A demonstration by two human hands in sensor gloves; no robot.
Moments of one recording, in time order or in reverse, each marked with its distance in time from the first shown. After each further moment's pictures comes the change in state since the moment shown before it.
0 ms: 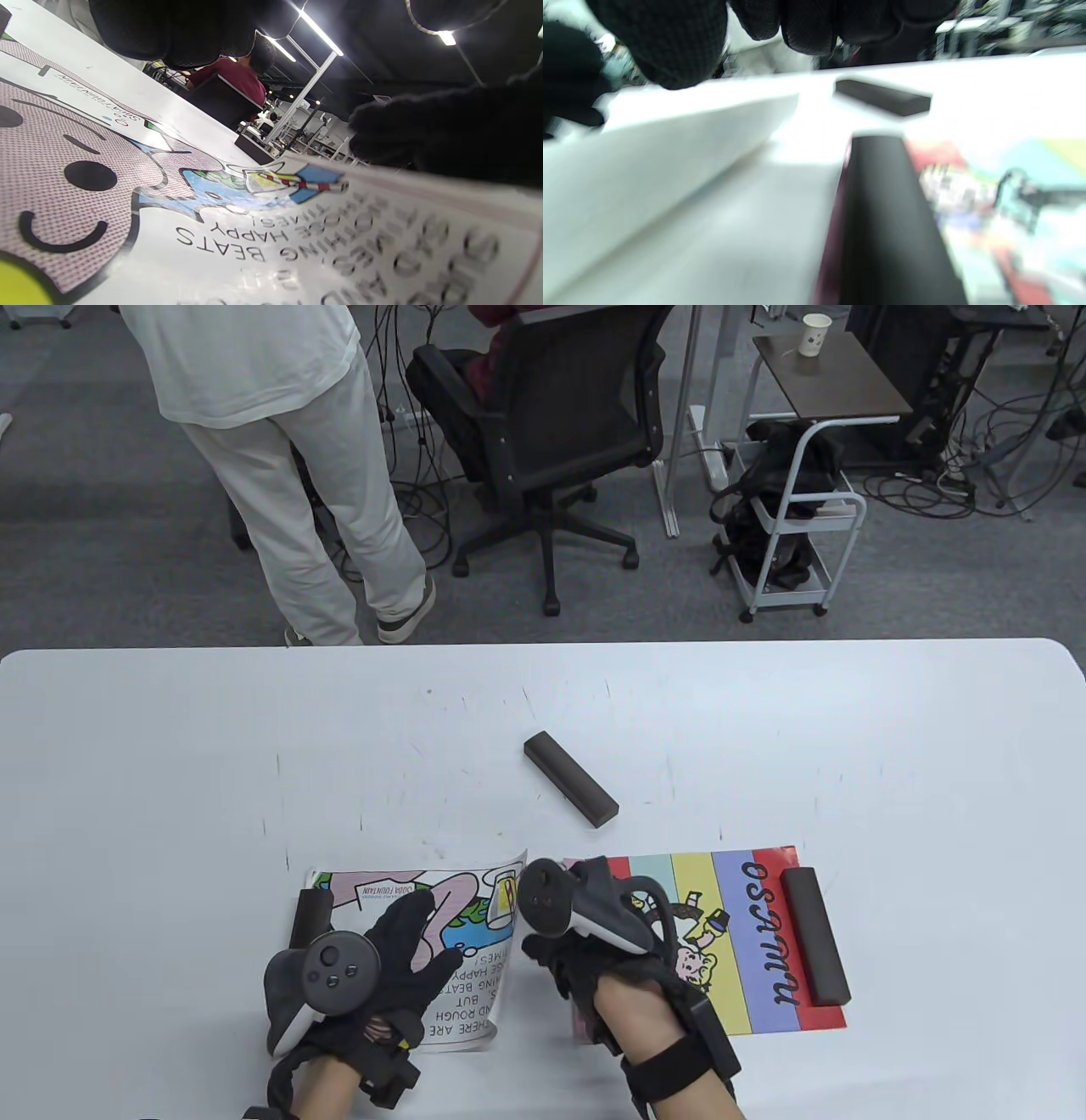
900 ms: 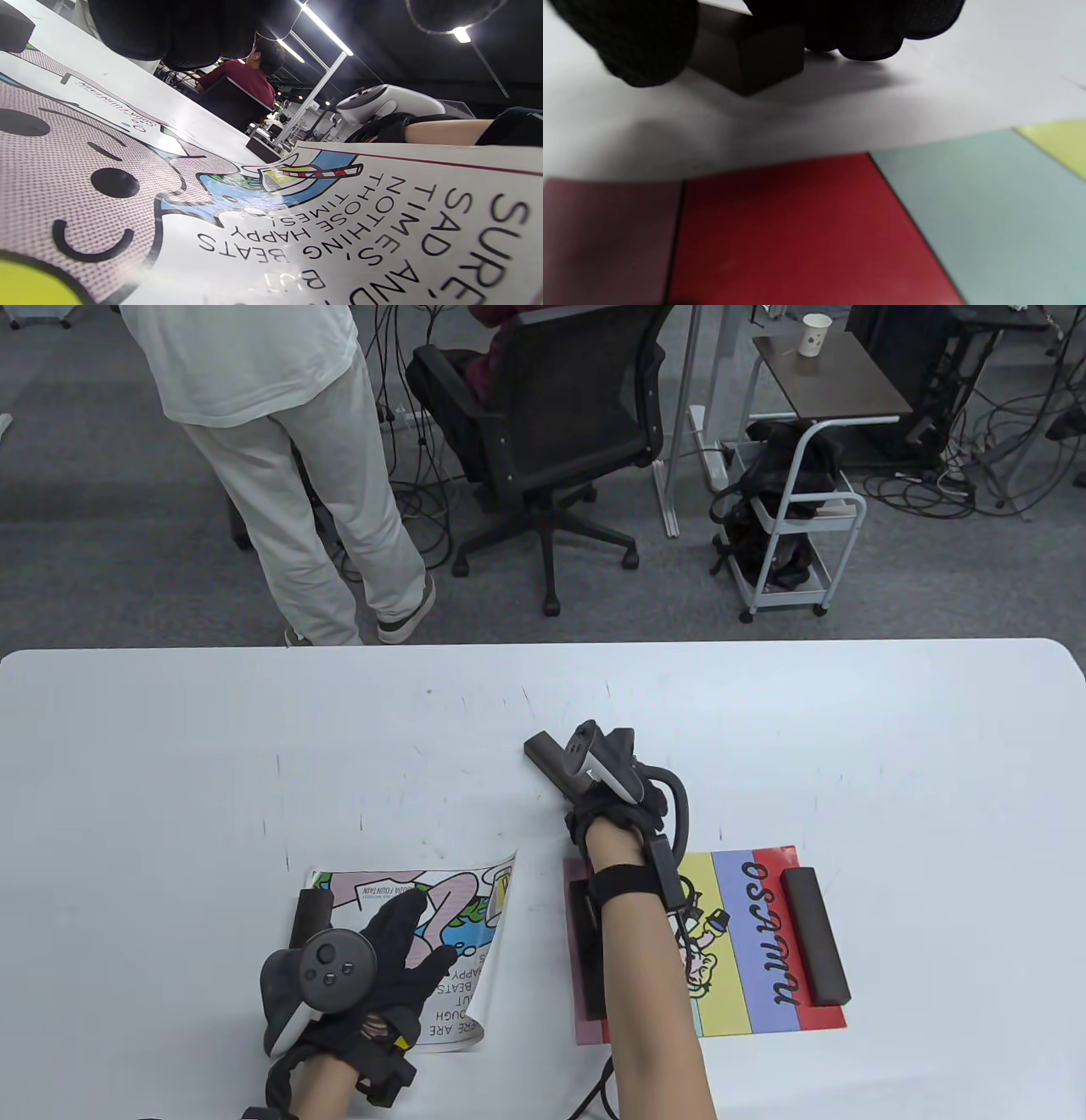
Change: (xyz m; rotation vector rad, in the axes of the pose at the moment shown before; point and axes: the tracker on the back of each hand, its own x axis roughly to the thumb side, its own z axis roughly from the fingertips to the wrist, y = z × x) left_hand -0.005 0.001 0.001 0.009 0.037 -0.016; right_hand -0.083 0.051 -0.161 0.284 0.499 0.063
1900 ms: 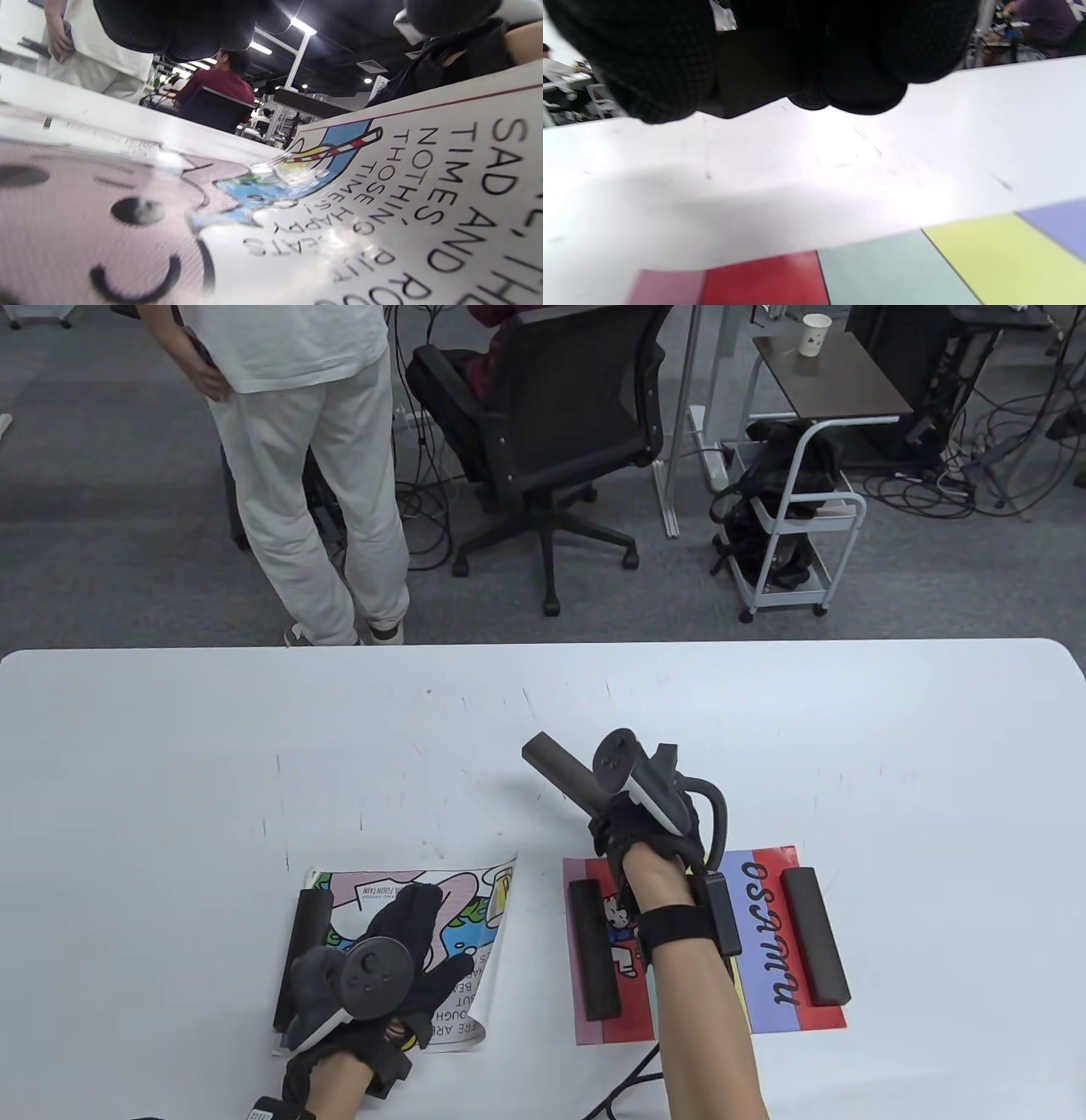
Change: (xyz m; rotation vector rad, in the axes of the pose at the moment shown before) left_hand 0.023 -0.006 -0.004 0.021 -0.114 -0.286; right_hand -0.039 -0.047 0.088 -0.324 -0.182 -0.115
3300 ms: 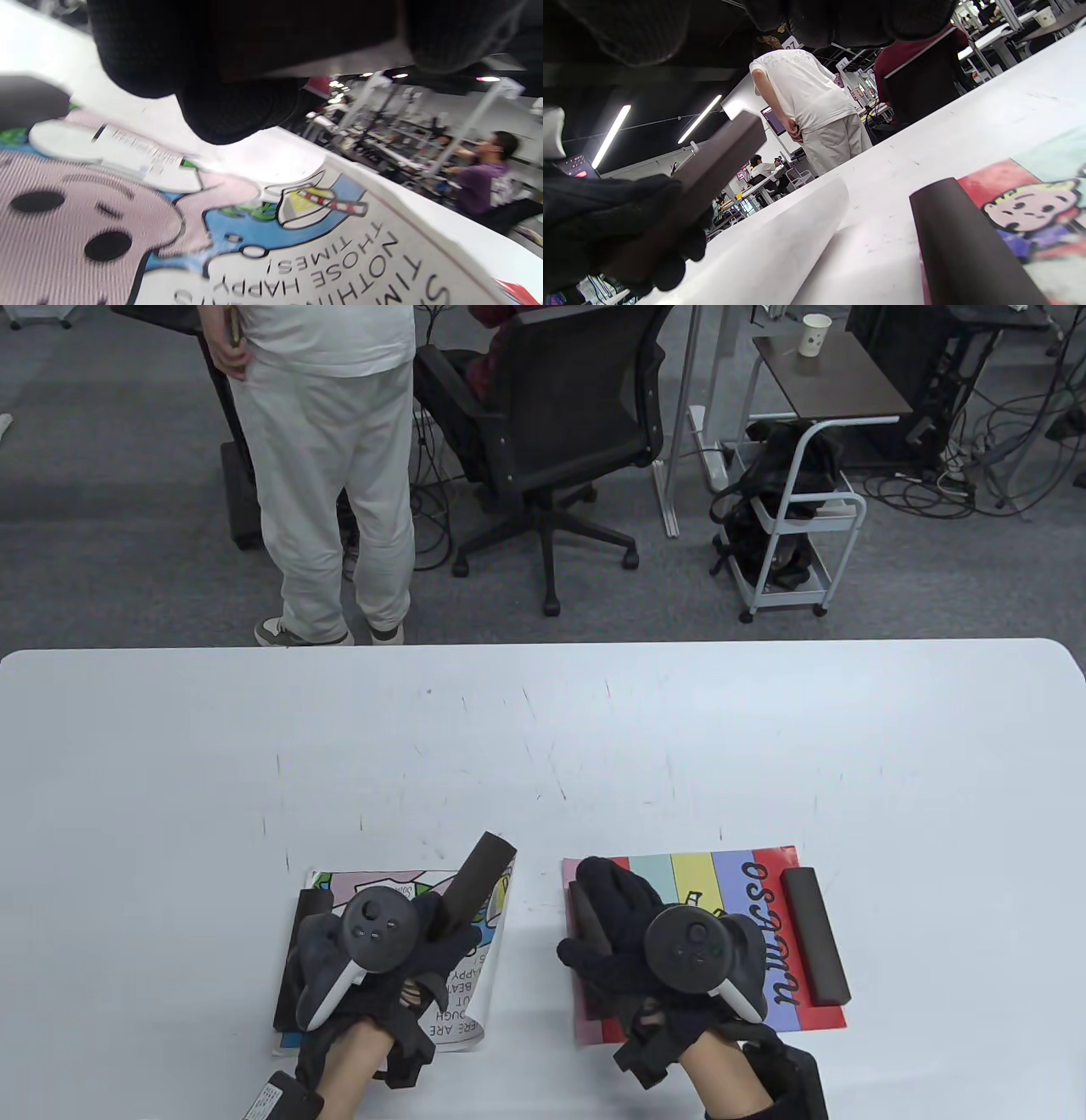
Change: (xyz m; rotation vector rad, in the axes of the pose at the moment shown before) left_hand 0.008 0.025 -0.021 -0.127 0.397 0.160; right_hand -0.037 0.012 0.153 -0.119 -0.482 -0.566
